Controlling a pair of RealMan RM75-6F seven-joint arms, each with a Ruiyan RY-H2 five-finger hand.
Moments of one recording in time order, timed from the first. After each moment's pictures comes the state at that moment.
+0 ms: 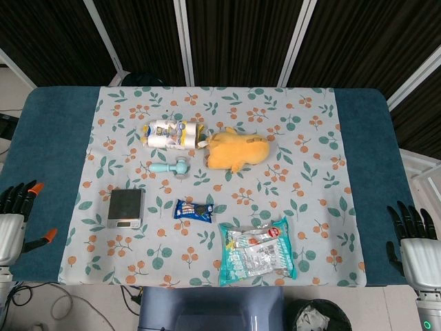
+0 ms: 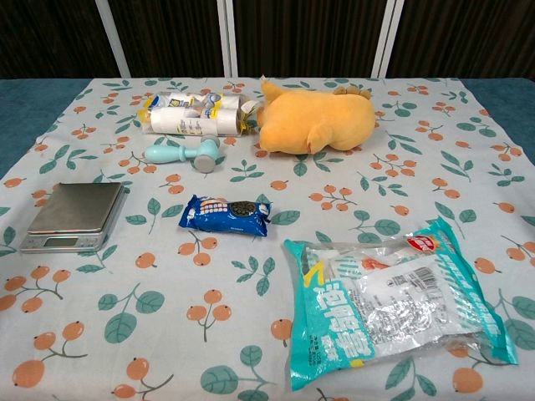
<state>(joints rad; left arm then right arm) -0.11 -1.13 -0.07 -1.68 1.47 1.49 0.07 0.00 -1.13 0.06 -1.58 -1.56 1.56 -0.19</state>
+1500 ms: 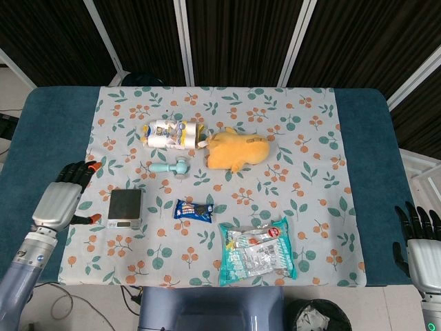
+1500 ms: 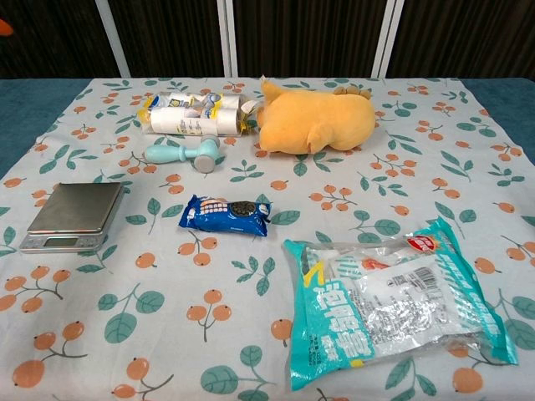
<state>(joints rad) -0.41 -1.02 -0.20 -1.98 1.17 1.09 0.36 -0.01 -1.11 0.06 -1.62 -1.52 1.56 -0.23</state>
